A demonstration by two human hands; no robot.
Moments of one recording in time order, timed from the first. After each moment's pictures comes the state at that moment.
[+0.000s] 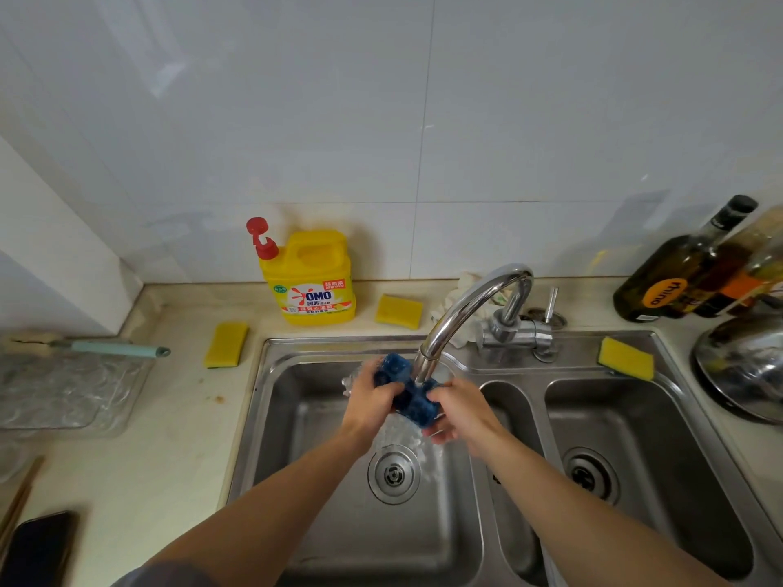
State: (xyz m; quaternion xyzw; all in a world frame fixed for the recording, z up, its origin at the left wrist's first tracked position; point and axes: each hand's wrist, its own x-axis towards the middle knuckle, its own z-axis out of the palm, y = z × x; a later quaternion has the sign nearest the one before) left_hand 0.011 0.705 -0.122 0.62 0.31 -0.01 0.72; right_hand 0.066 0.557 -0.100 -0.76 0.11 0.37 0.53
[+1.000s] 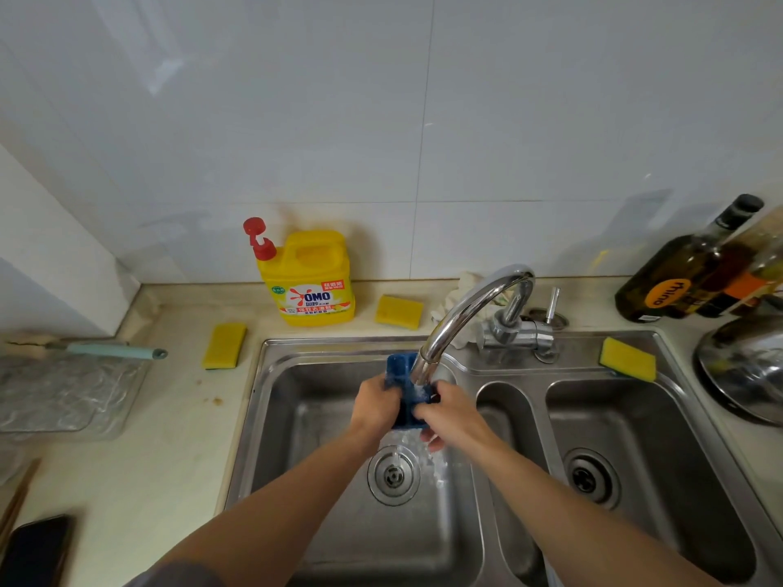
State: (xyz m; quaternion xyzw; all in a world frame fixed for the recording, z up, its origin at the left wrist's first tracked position) left_hand 0.020 0.696 -0.122 0.69 0.36 -0.07 0.63; right_hand 0.060 0.566 -0.096 -0.83 -0.02 0.37 0.43
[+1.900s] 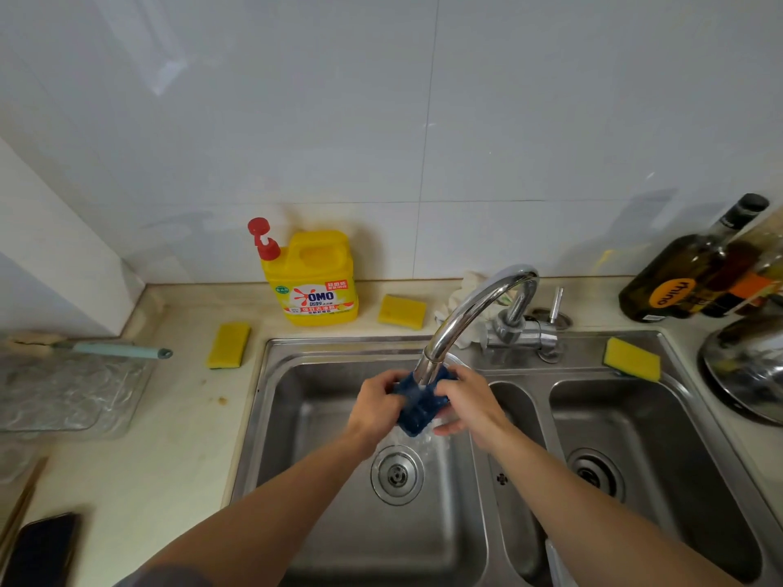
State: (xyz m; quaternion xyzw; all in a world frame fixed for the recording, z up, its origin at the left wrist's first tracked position) left_hand 0.011 0.705 -0.118 0.70 0.26 -0.07 0.66; right_hand 0.075 0.556 -0.091 -0.76 0.07 0.34 0.55
